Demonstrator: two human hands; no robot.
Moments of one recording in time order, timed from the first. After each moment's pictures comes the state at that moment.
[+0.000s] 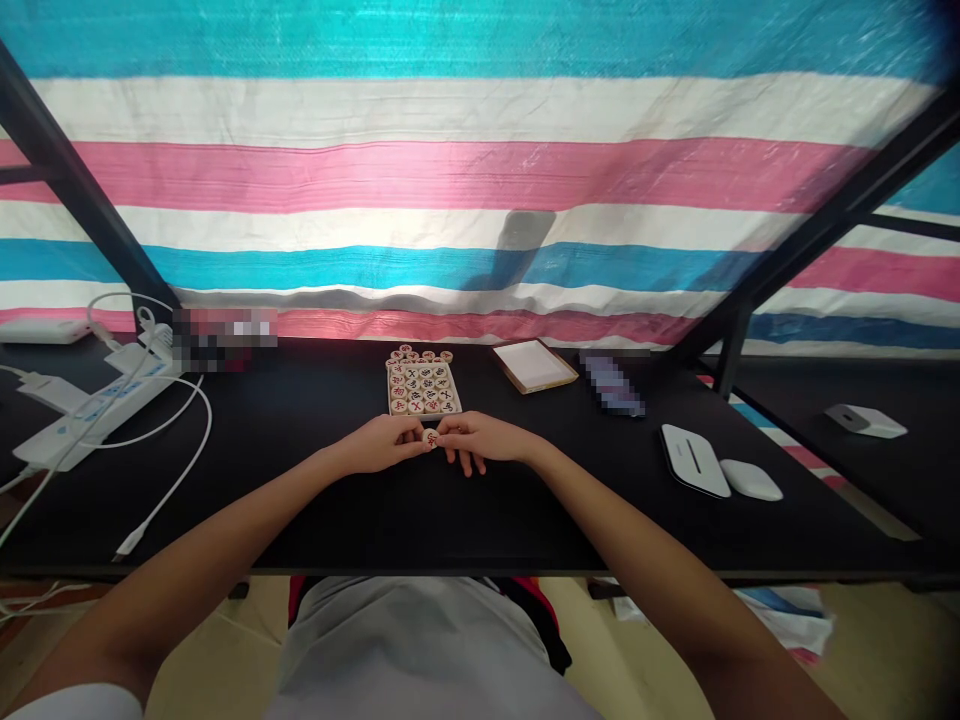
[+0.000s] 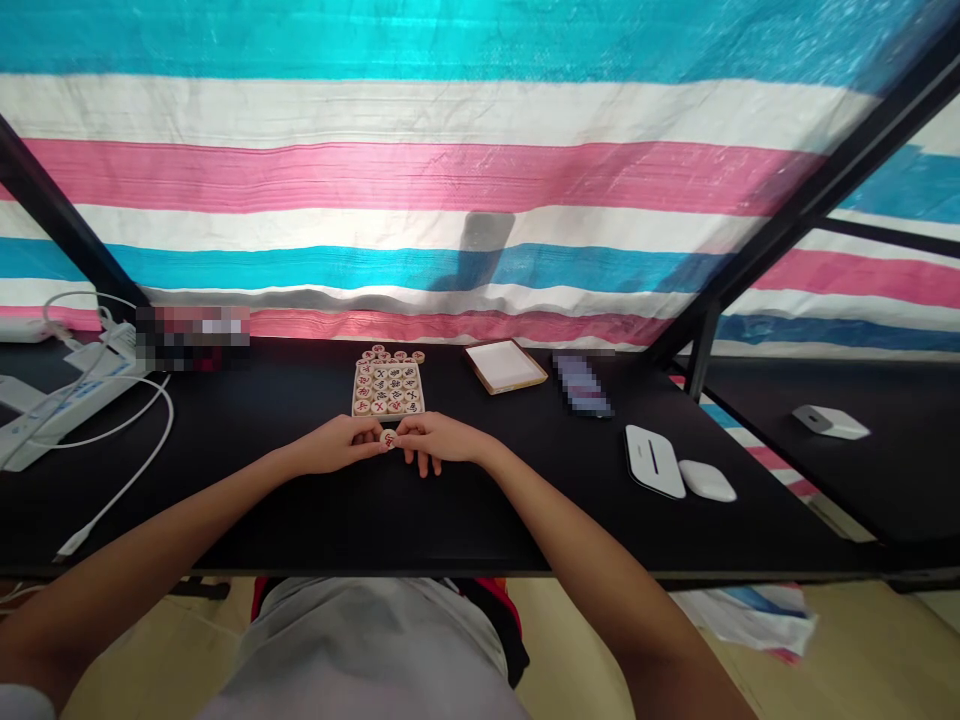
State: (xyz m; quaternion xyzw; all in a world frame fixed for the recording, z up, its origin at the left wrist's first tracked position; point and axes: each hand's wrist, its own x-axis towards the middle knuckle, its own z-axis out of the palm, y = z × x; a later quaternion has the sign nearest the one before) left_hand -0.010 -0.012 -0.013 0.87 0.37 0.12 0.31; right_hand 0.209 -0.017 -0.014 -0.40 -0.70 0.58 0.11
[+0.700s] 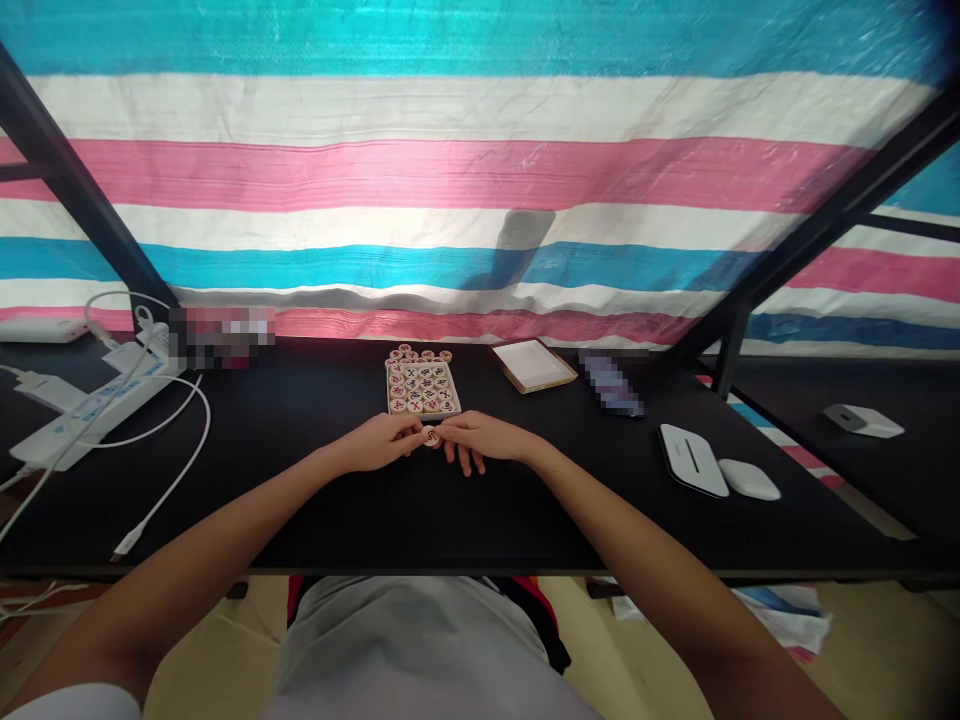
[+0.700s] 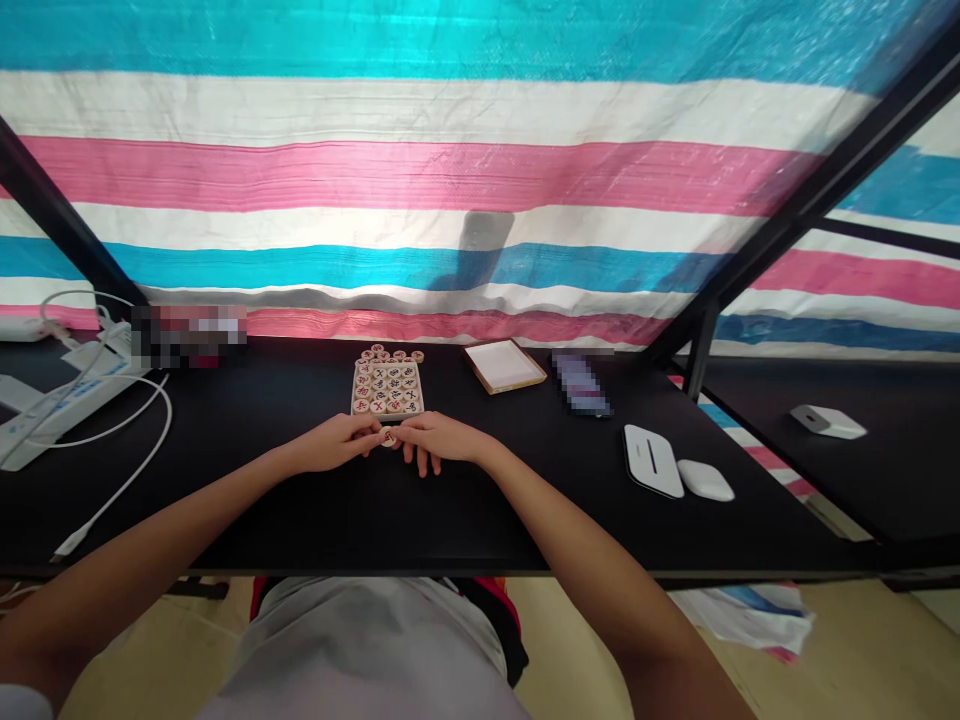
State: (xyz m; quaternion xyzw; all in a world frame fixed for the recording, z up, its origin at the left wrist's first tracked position) left_hand -0.011 -0.012 -0.011 0.86 0.36 0.13 0.34; right_hand 0.207 -0.016 -0.017 -0.40 -0.69 0.59 0.13
